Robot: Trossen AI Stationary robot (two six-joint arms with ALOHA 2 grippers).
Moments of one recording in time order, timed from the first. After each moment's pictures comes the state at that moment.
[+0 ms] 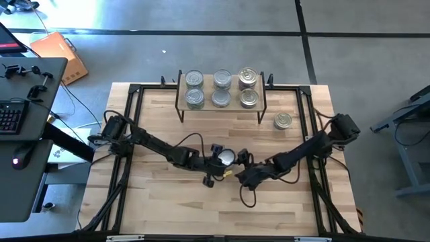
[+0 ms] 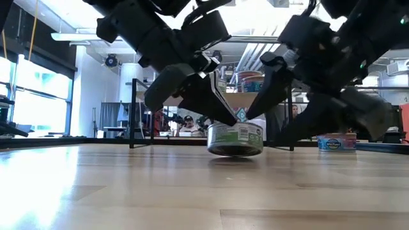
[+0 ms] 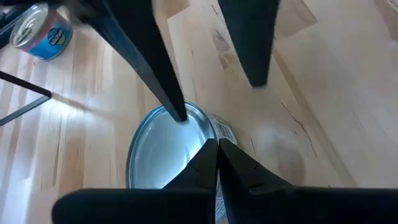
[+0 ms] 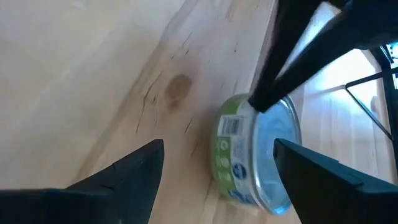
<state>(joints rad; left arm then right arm) -0.26 1.93 1.10 0.06 -0.32 0.29 0.42 1.70 0.74 0.16 0.46 -0.39</state>
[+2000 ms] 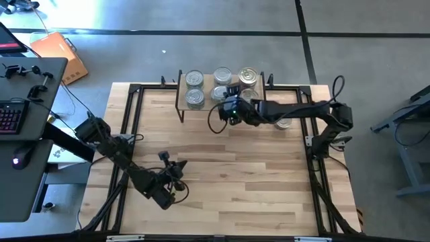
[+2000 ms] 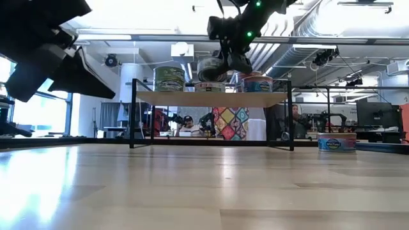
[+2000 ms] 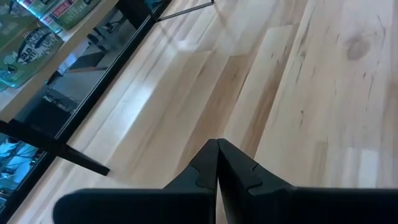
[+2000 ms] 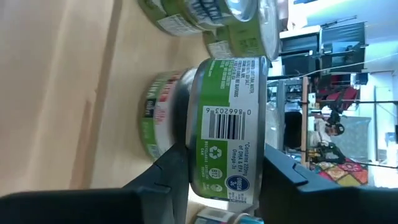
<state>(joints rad) -0.73 1.70 0.85 -0.58 -1.13 -0.84 -0.15 1.70 1.34 -0.32 0.69 -0.87</state>
